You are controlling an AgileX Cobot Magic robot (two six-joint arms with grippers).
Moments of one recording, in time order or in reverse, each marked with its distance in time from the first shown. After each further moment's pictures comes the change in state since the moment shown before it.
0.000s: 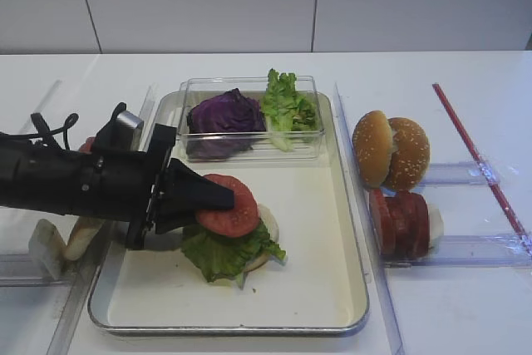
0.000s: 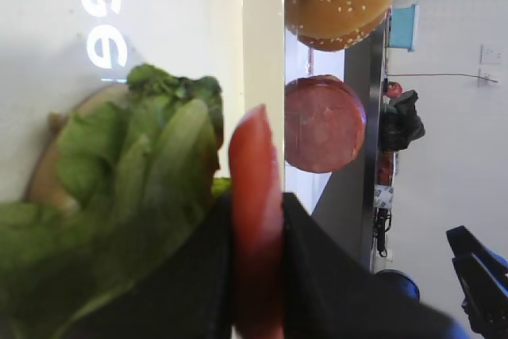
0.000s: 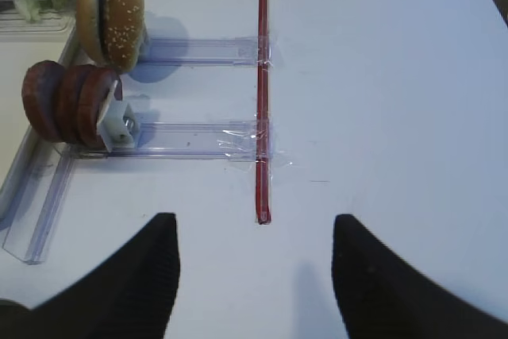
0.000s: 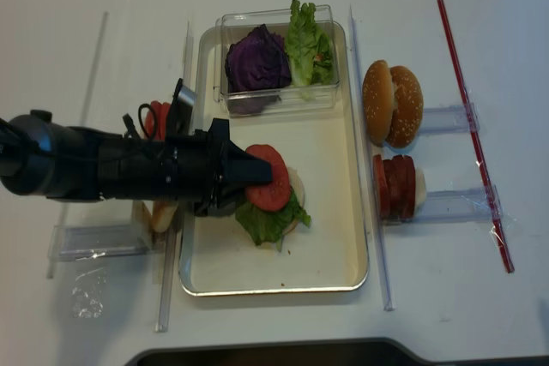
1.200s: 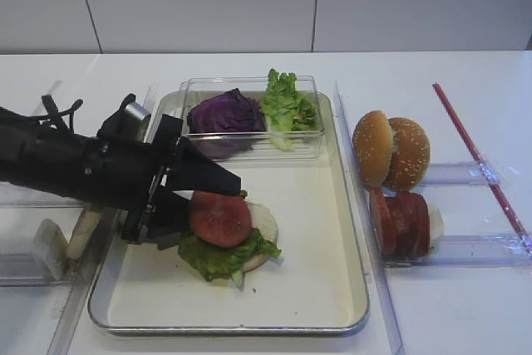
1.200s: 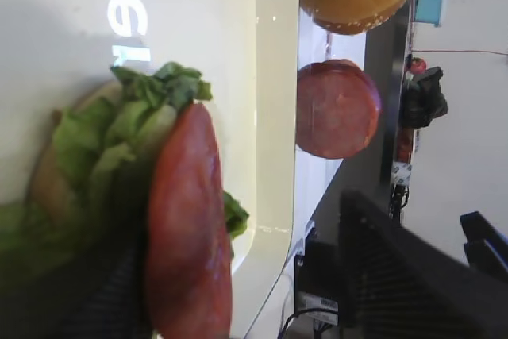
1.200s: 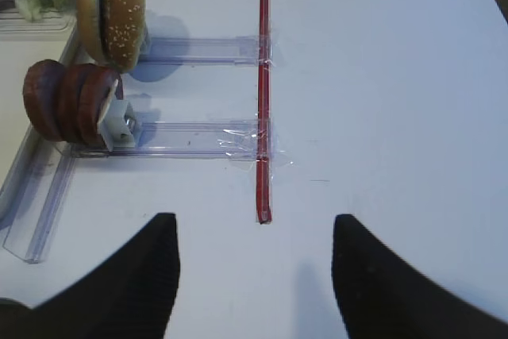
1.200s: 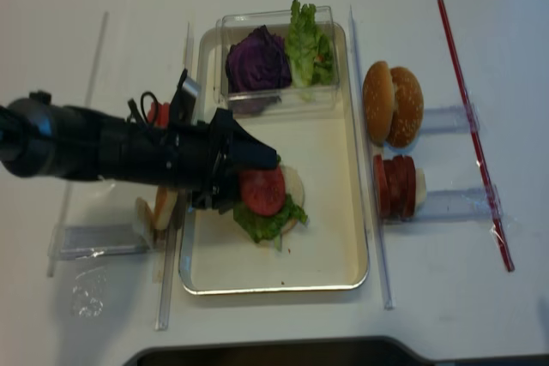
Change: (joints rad) left arm 0.000 -0.004 -0.086 0.132 -0.013 -0.143; right arm 0.000 0.000 0.000 0.002 0.002 0.000
